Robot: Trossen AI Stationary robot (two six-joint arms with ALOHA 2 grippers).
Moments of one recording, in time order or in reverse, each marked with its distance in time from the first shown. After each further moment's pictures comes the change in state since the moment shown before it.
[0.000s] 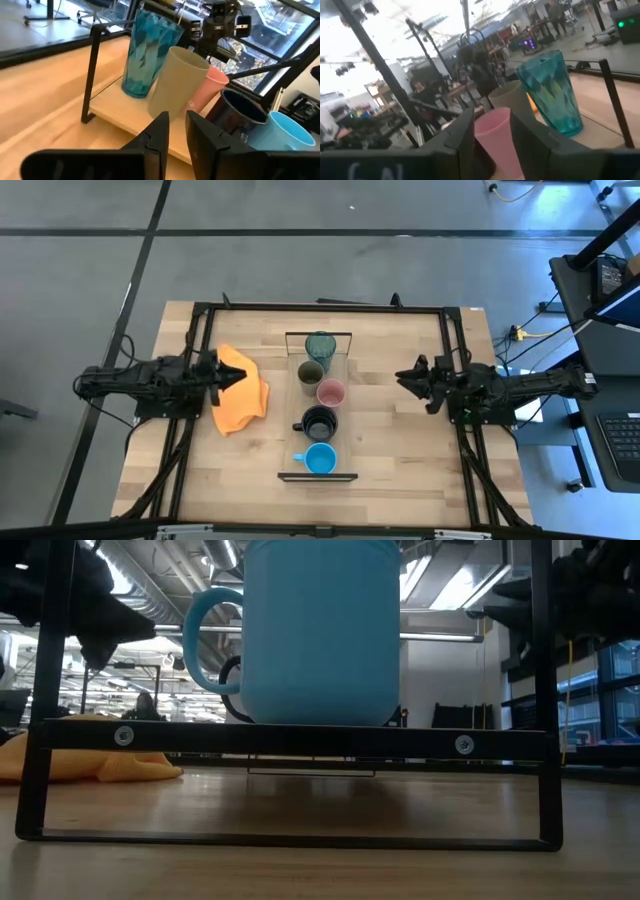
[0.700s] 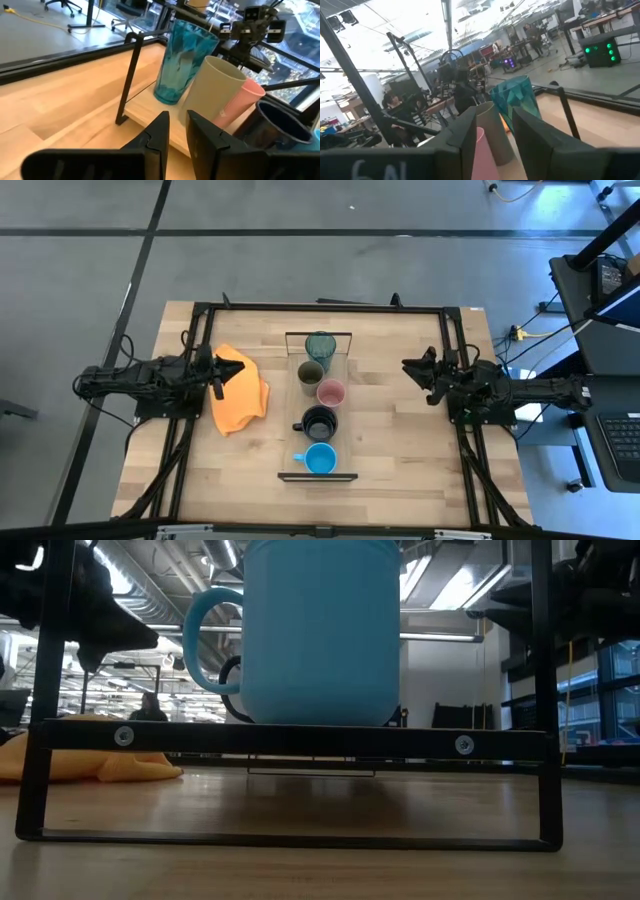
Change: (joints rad) left arm 0.000 0.000 0.004 -0.043 -0.161 -0.017; right arm -0.091 -0.159 0.000 -0.125 0.053 -0.074
